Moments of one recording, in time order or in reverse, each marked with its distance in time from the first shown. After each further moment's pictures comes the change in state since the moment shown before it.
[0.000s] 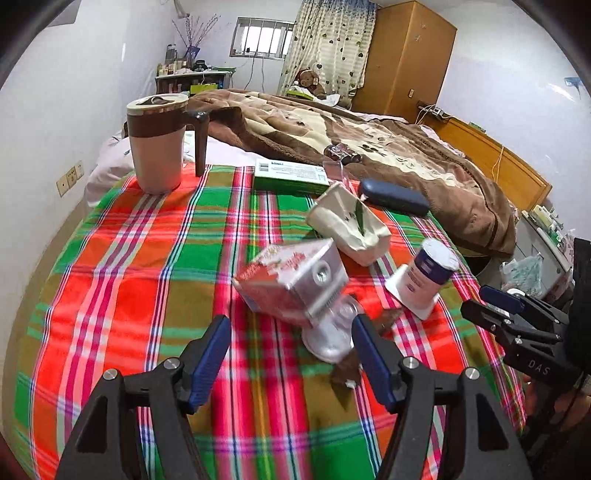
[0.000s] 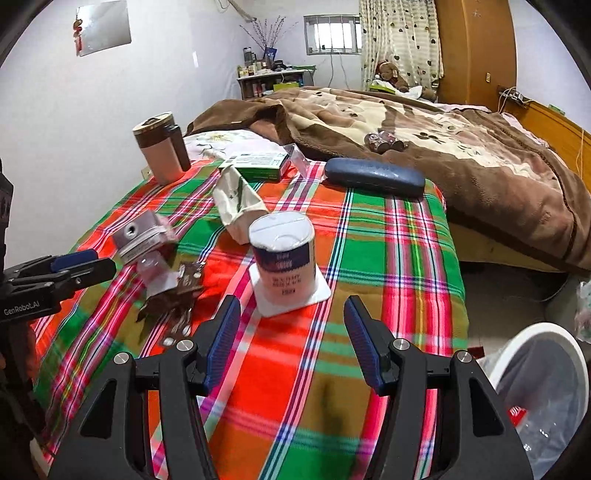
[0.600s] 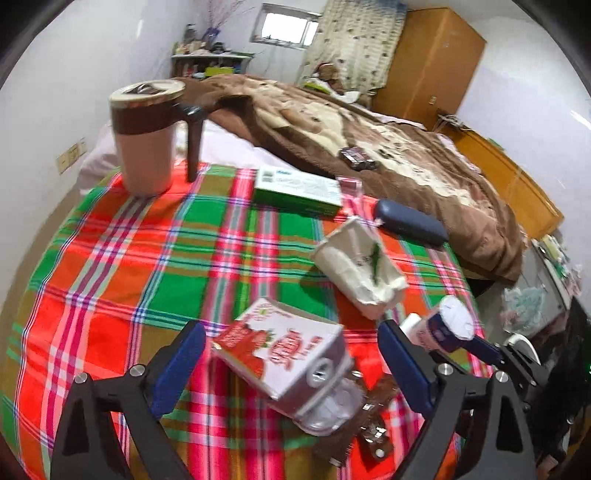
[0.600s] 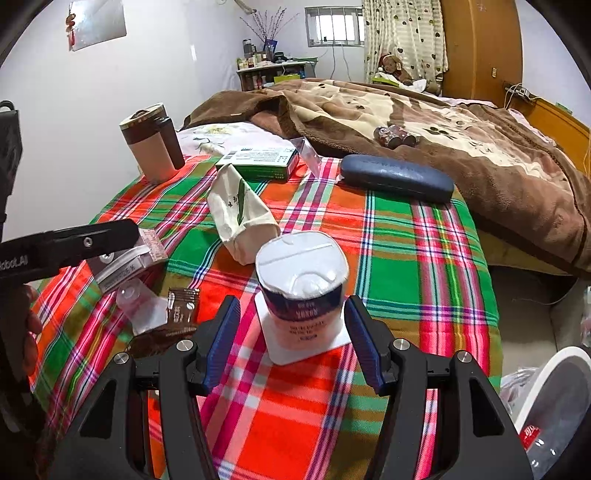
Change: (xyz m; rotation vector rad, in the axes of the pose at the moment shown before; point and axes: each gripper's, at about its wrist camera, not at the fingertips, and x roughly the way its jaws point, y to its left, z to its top) left arm 0.044 0.004 0.046 -0.118 0.050 0.019; right arm 0.036 0.016 0.020 0.001 0.023 -0.013
